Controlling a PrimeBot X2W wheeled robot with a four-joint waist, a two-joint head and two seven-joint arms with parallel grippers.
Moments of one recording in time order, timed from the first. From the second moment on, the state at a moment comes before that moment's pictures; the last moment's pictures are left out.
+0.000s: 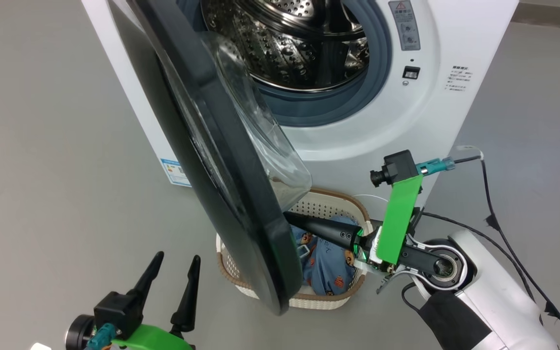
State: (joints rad) left arm -0.10 0.03 -0.18 0.27 -0.21 -0.12 -0.26; right arm -0.55 -0.16 0.48 0.30 1.57 0.13 0.67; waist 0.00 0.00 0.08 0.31
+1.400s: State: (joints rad) left arm 0.02 0.08 -0.11 0.25 -0.23 -0.13 -0.26; right arm -0.25 -0.42 0.48 0.34 1.49 0.13 0.20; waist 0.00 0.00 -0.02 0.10
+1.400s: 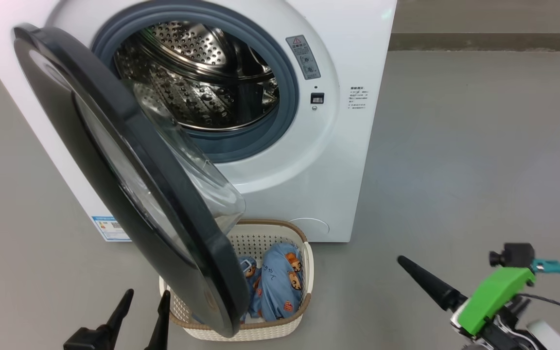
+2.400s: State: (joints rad) left arm 0.03 0.07 -0.07 0.24 -0.24 -0.13 -0.26; right arm -0.13 -0.43 0.30 0.46 0.91 0.13 -0.25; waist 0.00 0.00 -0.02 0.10
